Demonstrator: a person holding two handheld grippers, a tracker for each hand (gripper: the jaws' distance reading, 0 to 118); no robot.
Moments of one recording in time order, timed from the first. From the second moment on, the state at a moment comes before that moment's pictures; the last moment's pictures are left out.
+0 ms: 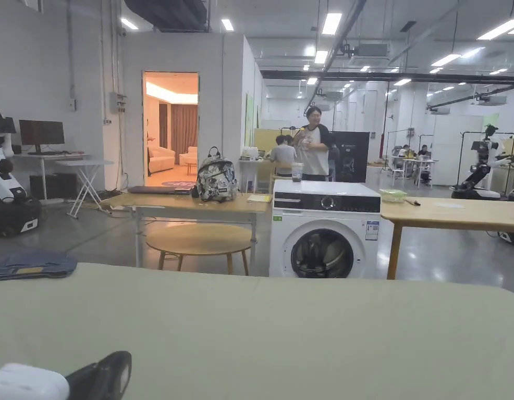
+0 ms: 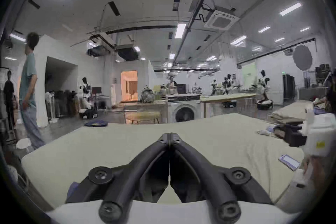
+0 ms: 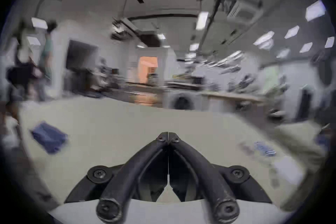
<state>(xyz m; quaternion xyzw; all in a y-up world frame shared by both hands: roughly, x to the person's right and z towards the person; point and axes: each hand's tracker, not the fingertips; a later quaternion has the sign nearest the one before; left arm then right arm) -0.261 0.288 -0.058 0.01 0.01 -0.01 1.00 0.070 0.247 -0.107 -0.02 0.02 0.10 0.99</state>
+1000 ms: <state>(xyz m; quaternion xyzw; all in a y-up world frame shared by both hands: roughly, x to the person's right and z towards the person) -0.230 0.245 -0.044 -0.08 0.02 0.03 1.00 0.054 0.218 -0.086 -0.05 0.08 0.01 1.00</state>
